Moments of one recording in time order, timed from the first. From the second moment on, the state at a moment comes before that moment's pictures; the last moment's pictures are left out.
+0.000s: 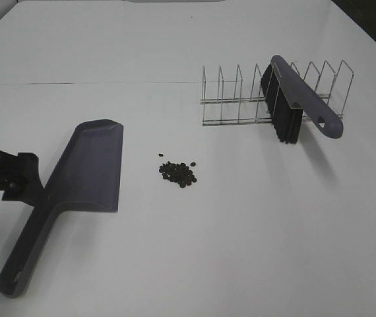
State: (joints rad) left arm -0.35 1.48 -0.74 -0.04 0.63 -0.26; right arm 0.09 -0.01 -0.46 0.00 1.12 -0.01
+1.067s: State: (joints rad) left arm -0.36 1.89 -0.86 -0.04 0.51 -0.26; right arm 0.09 -0.01 -0.46 0.00 1.12 -0.01
